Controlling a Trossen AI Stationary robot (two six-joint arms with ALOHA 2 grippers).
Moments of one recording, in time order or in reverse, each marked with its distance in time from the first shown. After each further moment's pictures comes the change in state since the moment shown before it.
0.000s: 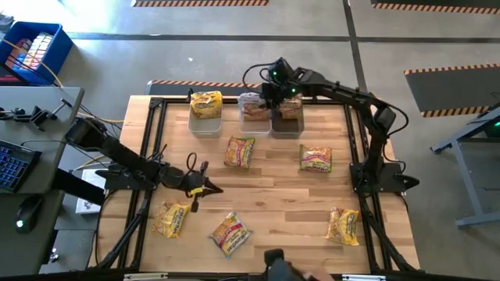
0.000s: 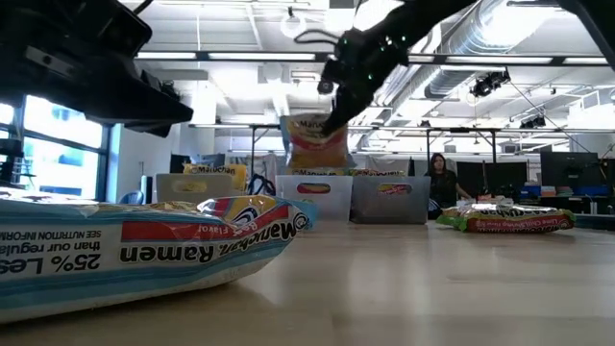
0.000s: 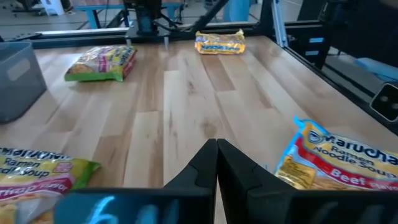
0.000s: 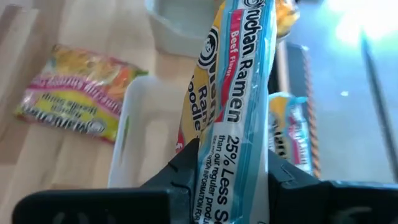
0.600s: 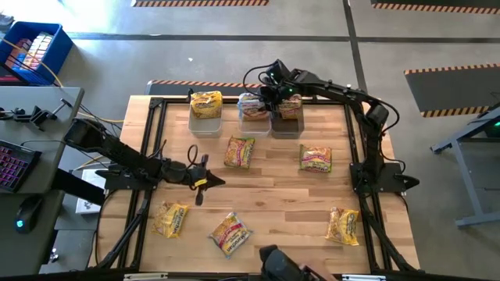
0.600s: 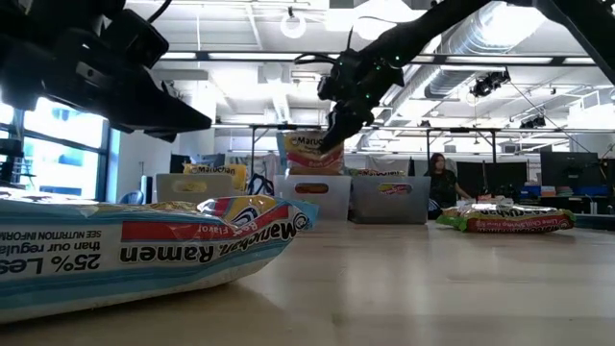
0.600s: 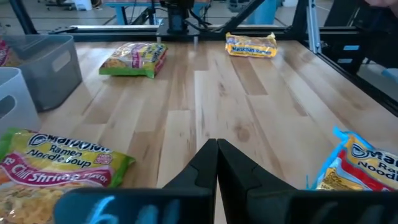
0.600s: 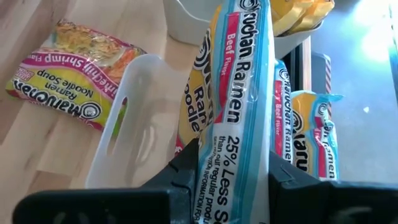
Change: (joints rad) left arm 0.100 0.000 0.000 0.002 0.000 -0.018; right arm -0.033 0.080 0.000 0.031 -0.089 -0.111
